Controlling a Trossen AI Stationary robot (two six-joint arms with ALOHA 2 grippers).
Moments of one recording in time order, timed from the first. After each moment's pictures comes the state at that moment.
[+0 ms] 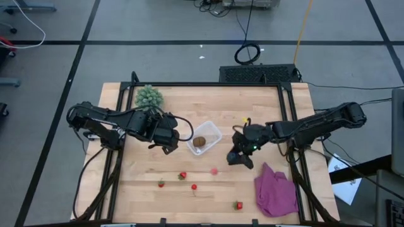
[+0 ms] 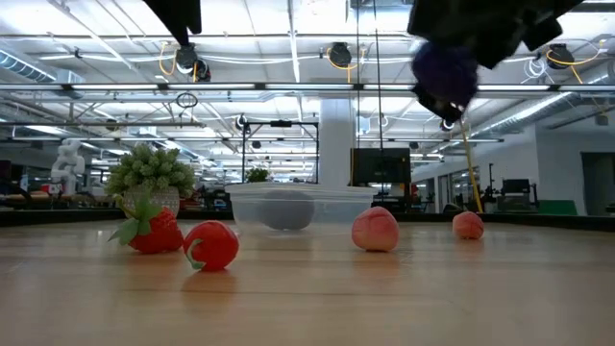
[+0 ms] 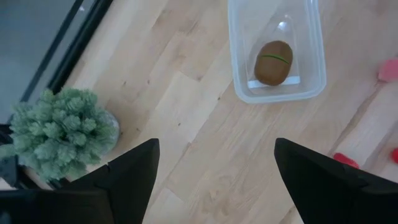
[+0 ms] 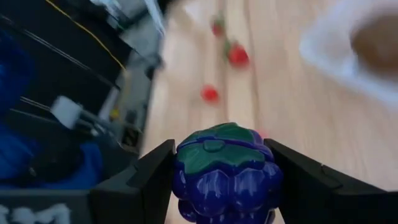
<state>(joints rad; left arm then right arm) -0.24 1.57 1.67 -1.49 -0.44 -0.74 0.12 1.24 0.66 0.03 -0.34 0.53</state>
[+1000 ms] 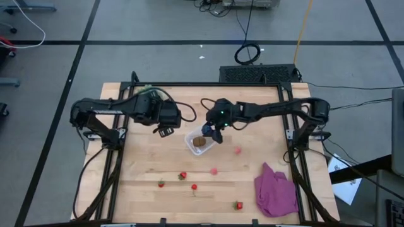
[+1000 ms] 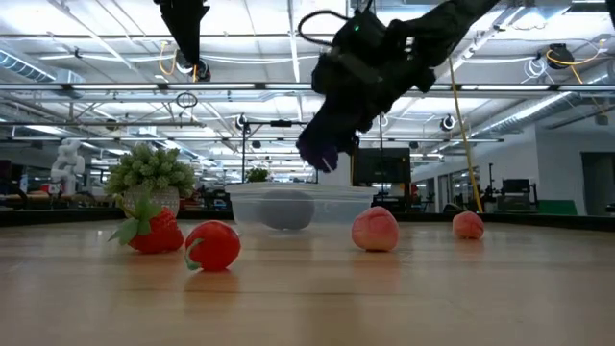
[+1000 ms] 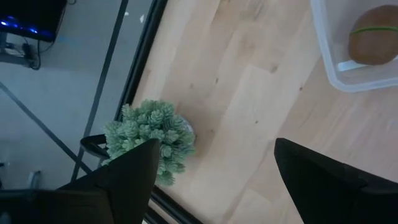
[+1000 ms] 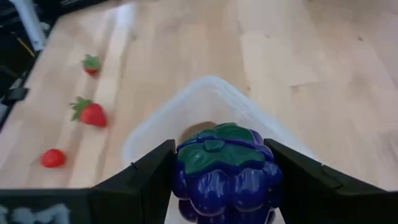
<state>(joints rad) -0.04 1.57 1.67 -1.57 -0.51 -0.40 -0.22 1.73 1.05 -0.02 -0.37 0.09</state>
